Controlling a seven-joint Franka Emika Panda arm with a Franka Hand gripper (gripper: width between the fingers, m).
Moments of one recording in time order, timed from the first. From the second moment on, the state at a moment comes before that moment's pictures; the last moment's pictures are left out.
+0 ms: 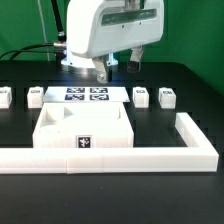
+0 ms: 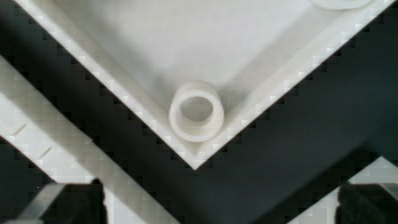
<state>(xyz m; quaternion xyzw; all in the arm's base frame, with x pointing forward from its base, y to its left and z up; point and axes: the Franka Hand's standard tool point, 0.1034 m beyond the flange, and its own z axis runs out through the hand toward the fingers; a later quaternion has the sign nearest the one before) 0.569 0.027 0.117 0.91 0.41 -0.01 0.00</state>
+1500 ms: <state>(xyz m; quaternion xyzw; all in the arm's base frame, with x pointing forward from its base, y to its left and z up) 0.545 0.011 0.102 0.83 0.56 -0.01 0.00</state>
